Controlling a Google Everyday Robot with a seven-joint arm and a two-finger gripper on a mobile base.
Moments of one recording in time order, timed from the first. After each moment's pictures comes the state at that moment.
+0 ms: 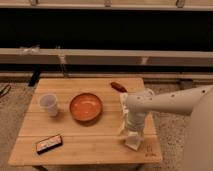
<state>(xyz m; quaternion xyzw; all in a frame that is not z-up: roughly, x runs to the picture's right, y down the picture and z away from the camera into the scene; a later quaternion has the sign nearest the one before) 0.143 0.254 0.754 -0.31 -0.30 -0.57 0.70</state>
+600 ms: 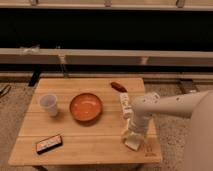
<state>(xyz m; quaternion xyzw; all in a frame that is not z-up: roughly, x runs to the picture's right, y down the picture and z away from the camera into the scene) 0.155 0.268 0.771 -0.31 -0.29 -0.55 0.72</state>
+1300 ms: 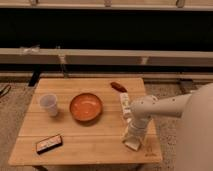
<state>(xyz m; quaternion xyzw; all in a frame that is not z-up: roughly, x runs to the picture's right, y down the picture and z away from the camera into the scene) 0.154 0.284 0.781 -0.33 -0.30 -0.54 0.72</state>
